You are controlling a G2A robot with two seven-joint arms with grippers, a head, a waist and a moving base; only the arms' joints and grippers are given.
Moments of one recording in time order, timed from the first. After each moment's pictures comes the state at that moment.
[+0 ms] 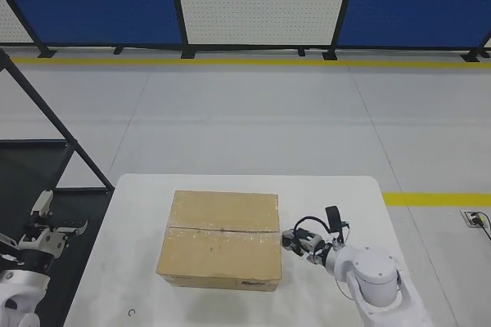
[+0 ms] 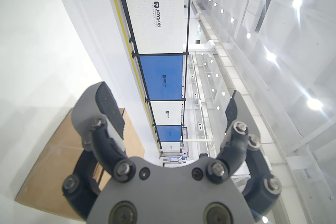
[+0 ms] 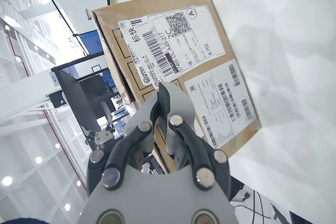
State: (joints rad) left arm 1.39 -1.08 -1.93 -1.85 -0.49 0.16 -0.20; right arm -1.00 -1.35 1.34 -1.58 0.01 0.56 0.66
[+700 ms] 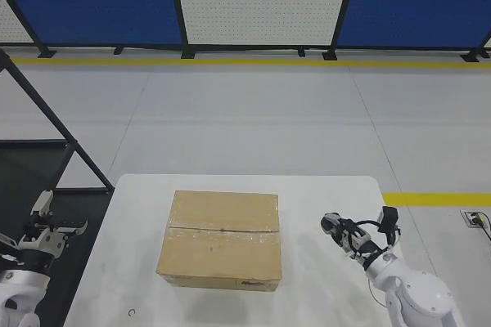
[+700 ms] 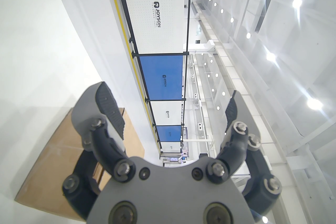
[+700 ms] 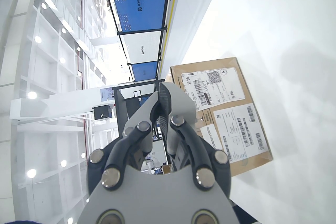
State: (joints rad) left arm 1.39 -1.08 -1.93 -1.85 -0.49 0.16 -0.20; right arm -1.19 -1.33 1.57 -1.76 0.16 0.33 0.49
